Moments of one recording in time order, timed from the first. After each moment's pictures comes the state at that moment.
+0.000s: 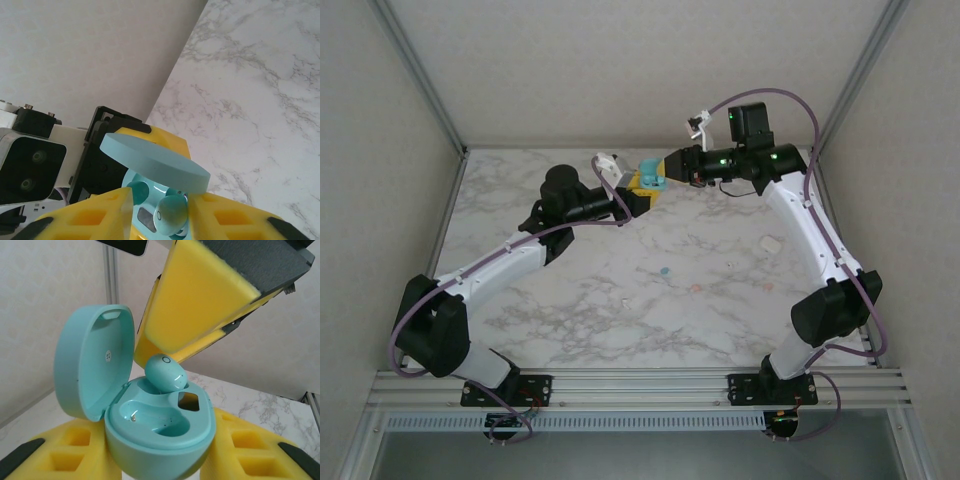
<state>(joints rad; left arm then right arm) -0.58 1.48 1.08 0.39 0.62 -0.03 0.36 1.65 1.80 -0.85 -0.90 0.37</state>
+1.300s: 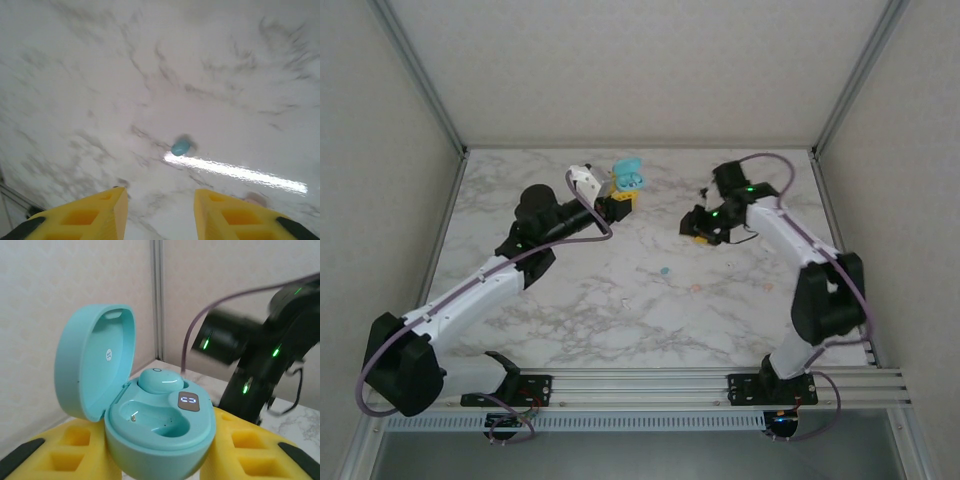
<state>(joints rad) -0.59 1.25 0.92 0.39 0.39 0.02 0.37 1.70 1.33 -0.86 -0.45 0.45</state>
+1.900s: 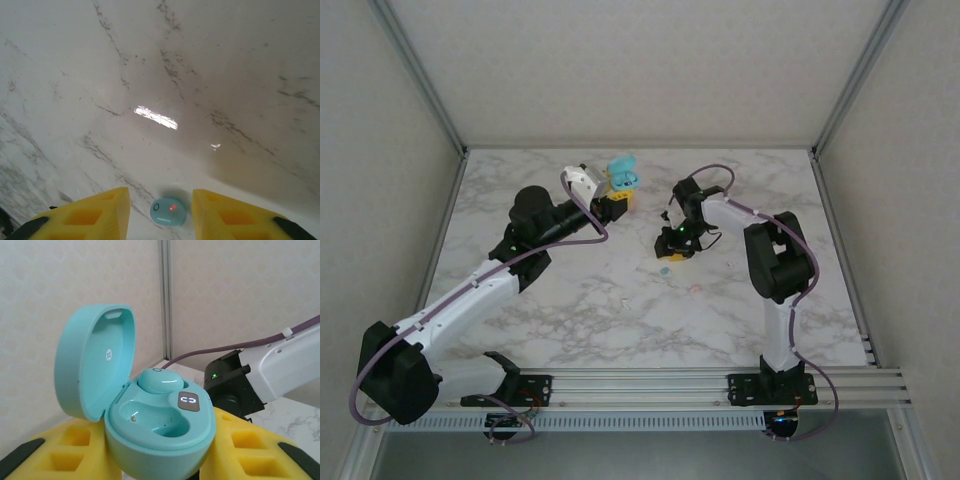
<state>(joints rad) -0.59 1.21 0.92 0.34 0.36 0.04 0.47 2.05 1.47 -0.87 -0.47 0.21</state>
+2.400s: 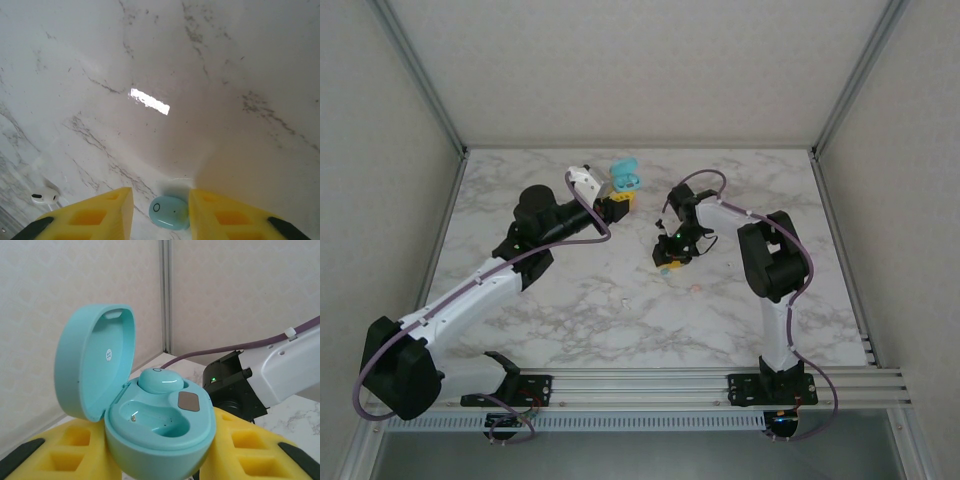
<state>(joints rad) -0.59 1.23 0.92 0.34 0.36 0.04 0.50 2.08 1.46 -0.90 -0.48 0.14</state>
